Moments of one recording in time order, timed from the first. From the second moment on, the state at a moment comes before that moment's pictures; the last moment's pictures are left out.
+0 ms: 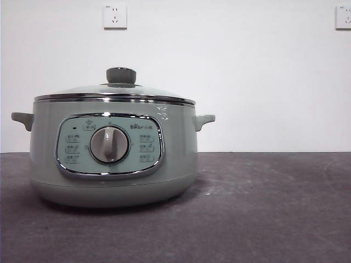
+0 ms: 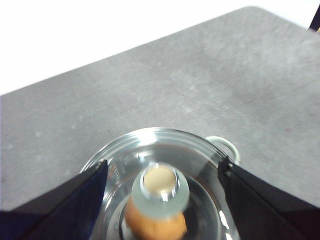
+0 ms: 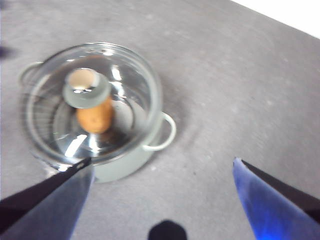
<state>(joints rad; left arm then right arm) -0.54 1.10 1.29 -0.62 -0.02 0.01 0.64 1.34 1.79 -1.16 0.08 -0.02</state>
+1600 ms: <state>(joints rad) -0.54 0.40 0.67 -0.68 -0.10 0.02 0.59 0.70 0.76 -0.47 0.08 0.05</state>
